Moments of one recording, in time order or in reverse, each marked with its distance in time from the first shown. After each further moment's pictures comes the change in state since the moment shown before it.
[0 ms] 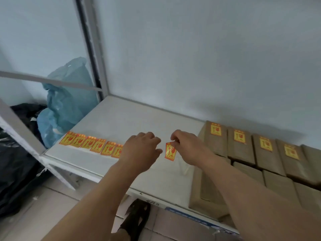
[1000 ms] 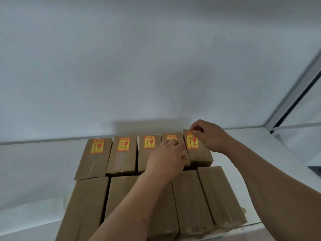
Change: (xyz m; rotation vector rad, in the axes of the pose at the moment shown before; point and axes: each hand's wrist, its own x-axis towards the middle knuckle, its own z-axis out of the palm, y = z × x) left_hand 0.106 0.386 0.027 -0.248 -0.073 0.433; right_hand -0.180 0.324 -0.185 0.234 0.323 0.444
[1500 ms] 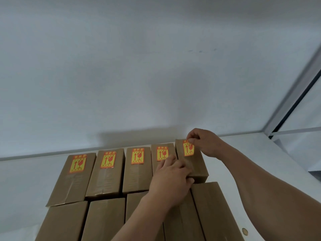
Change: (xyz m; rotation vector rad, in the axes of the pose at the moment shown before) left_hand 0.029 0.014 0.050 0.047 -0.163 0.083; right_hand 0.046 0.052 0.001 0.035 -0.027 0.043
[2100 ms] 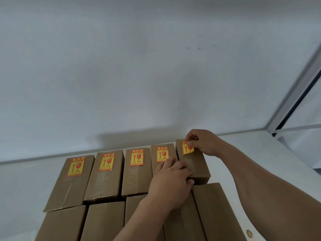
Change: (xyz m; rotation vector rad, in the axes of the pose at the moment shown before) left_hand -0.001 0.001 -0.001 -0.025 -0.016 -0.024; right_hand 0.019 0.019 0.008 0.010 -0.065 -0.040
